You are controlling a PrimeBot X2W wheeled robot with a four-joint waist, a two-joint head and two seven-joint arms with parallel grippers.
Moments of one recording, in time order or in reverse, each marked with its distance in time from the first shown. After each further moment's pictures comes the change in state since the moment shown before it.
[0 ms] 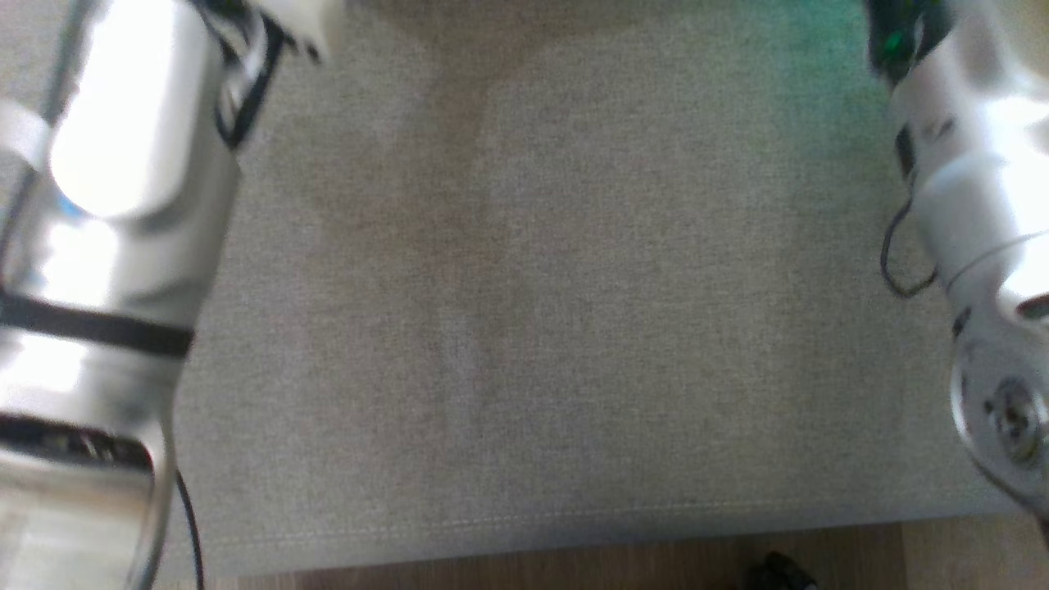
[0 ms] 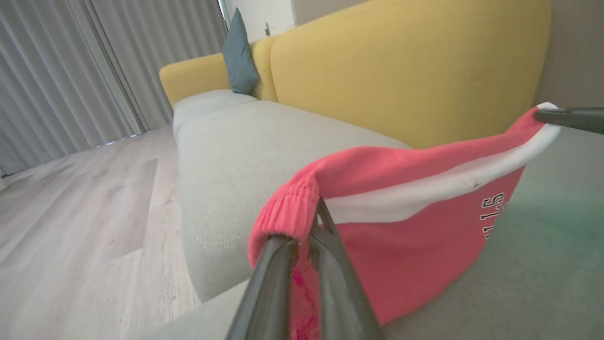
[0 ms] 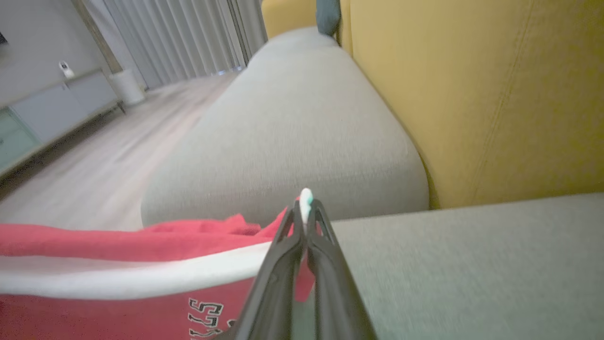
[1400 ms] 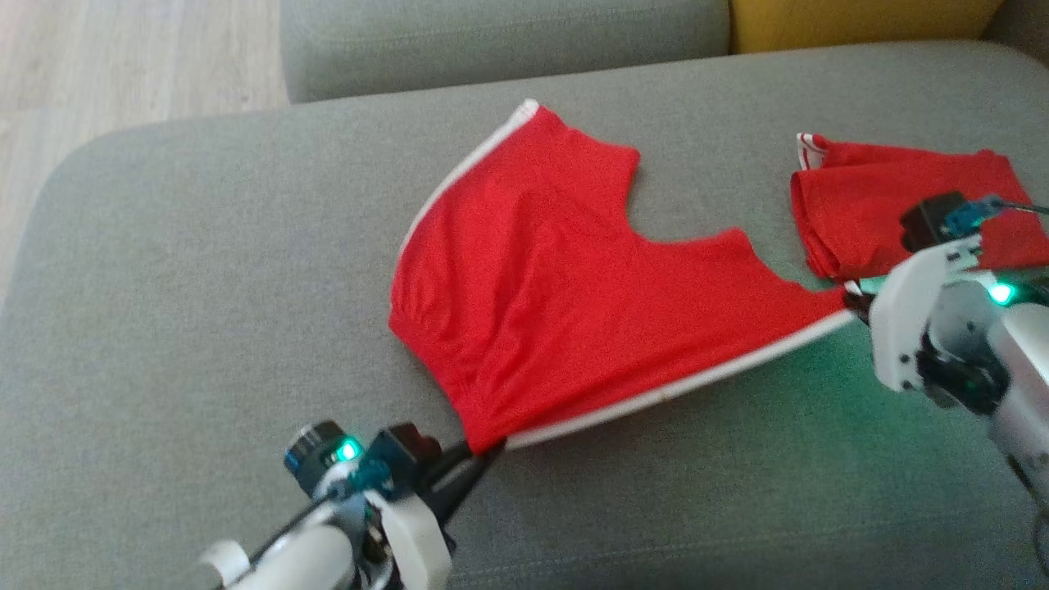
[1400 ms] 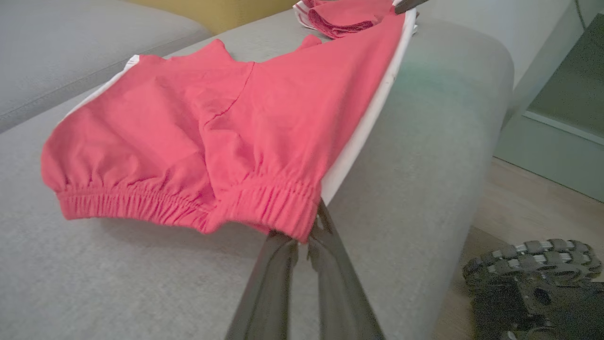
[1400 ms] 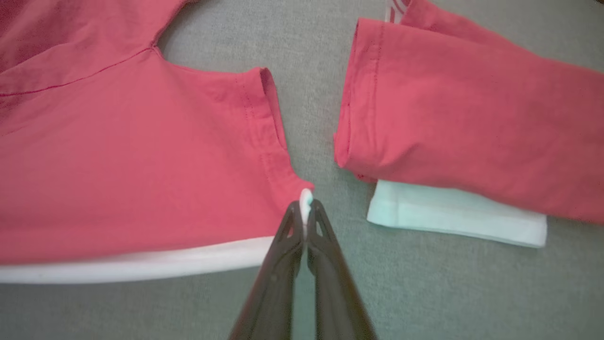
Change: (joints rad) left arm 0.824 0.167 -0.453 -0.335 -0.235 -0.023 0.084; right arm 0.710 -0.461 0.669 -0.554 0.506 0.000 0.717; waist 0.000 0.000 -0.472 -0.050
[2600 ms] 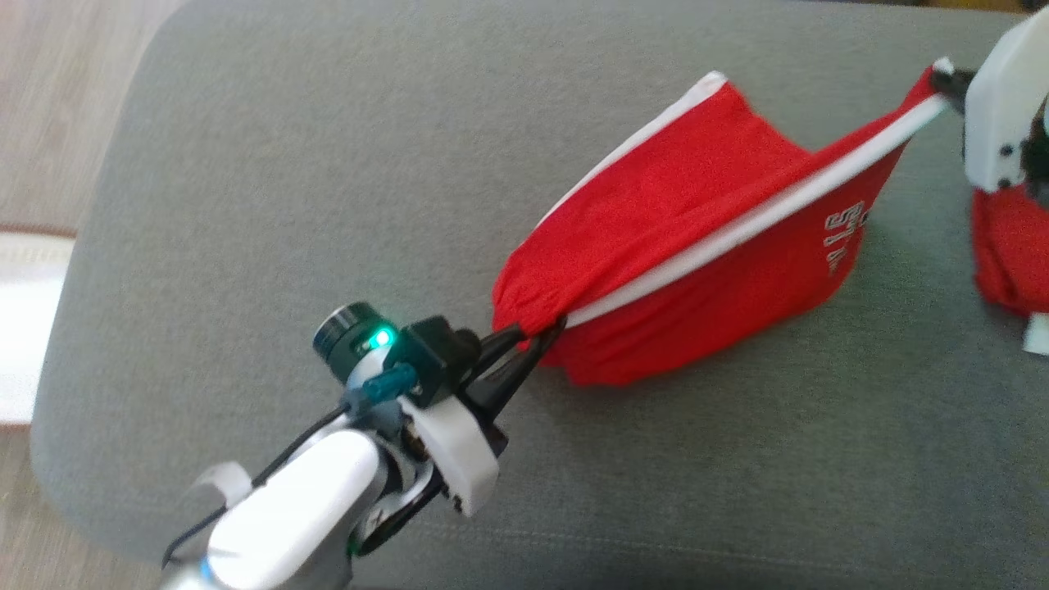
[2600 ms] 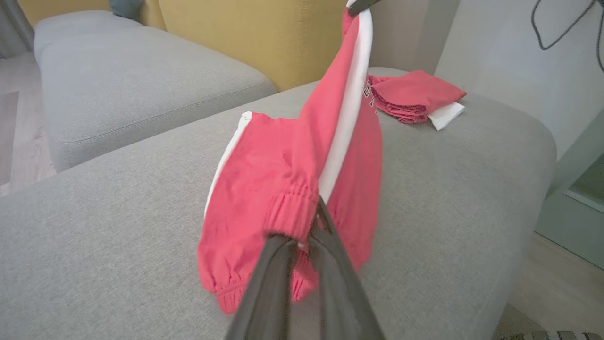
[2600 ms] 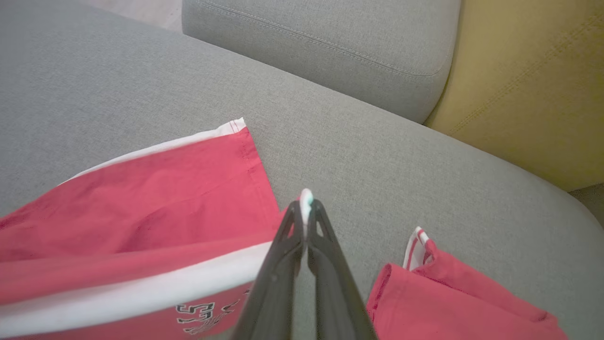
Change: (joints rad) left arm -0.115 0.000 0.038 -0.300 -0.038 0.075 0.127; right arm -0.188 -0.045 -0.297 -0.323 -0.152 0.000 0.379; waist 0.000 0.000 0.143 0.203
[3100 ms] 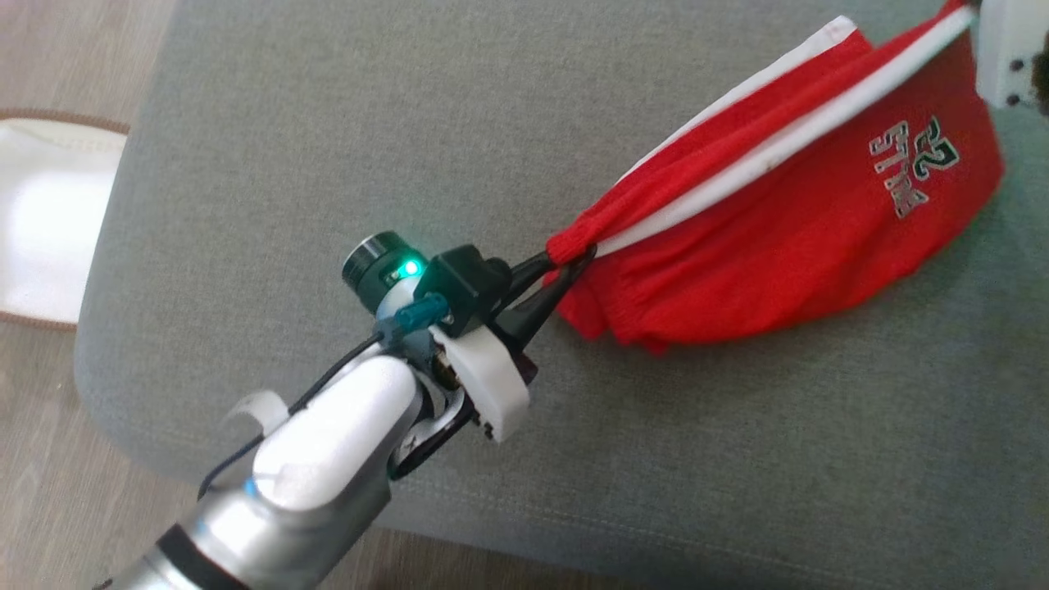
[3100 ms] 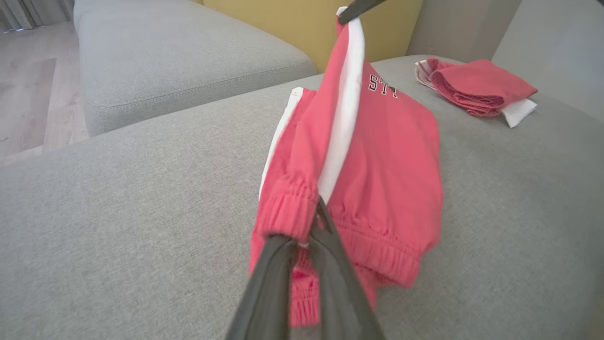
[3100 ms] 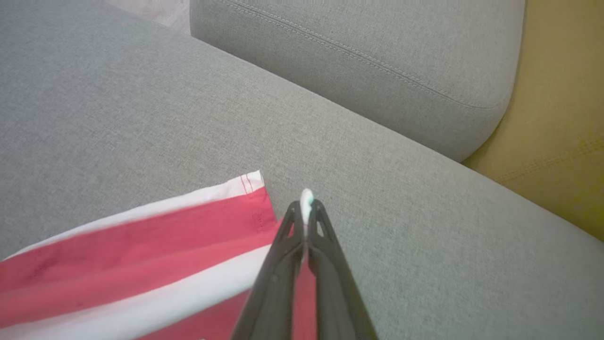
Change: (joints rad) left arm -0.171 -0.118 -0.012 0.198 0.010 -0.035 -0.078; right arm -0.222 0.046 0.082 0.248 -0.082 0.000 -0.117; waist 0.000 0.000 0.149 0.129
